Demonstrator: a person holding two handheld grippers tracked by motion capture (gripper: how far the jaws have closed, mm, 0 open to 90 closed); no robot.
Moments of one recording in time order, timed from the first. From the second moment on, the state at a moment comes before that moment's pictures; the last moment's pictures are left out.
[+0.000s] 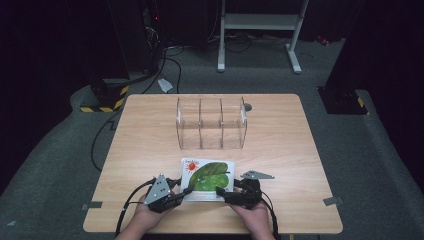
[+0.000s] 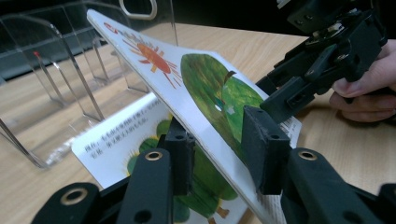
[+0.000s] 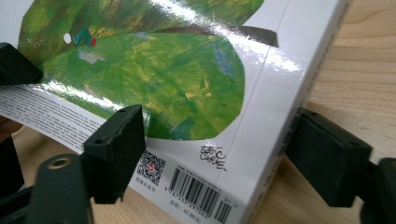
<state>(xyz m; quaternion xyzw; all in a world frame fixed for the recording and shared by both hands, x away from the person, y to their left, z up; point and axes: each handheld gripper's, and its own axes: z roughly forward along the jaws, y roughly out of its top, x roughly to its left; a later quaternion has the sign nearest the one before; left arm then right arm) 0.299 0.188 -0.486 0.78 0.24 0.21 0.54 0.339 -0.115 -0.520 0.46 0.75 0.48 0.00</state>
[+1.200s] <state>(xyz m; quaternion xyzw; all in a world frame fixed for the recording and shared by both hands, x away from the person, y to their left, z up) 0.301 0.188 -0.489 0.78 0.27 0.20 0.53 0.326 -0.127 -0.503 0.45 0.73 0.51 0.10</state>
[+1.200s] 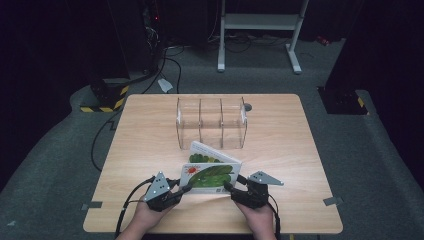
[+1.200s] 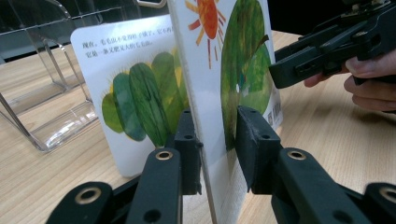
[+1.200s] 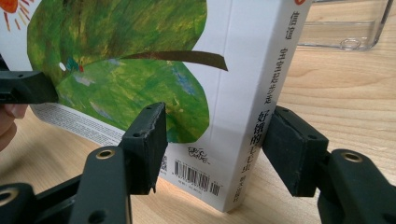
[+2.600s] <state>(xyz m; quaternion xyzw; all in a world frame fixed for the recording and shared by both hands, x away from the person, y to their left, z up) 0.305 0.181 -0.510 0.82 0.27 0.22 0.46 0.315 -0.129 -0.495 0.44 0.72 0.52 0.15</state>
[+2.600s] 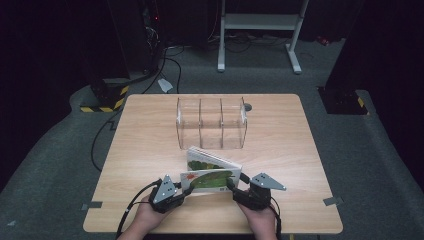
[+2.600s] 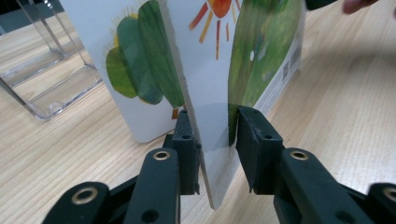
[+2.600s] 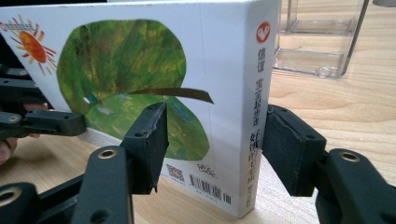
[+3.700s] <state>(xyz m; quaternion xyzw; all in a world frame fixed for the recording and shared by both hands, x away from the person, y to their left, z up) 0.304 0.218 -0.515 0.79 0.36 0.23 0.44 0.327 -0.116 -0.482 0.34 0.76 0.53 0.19</state>
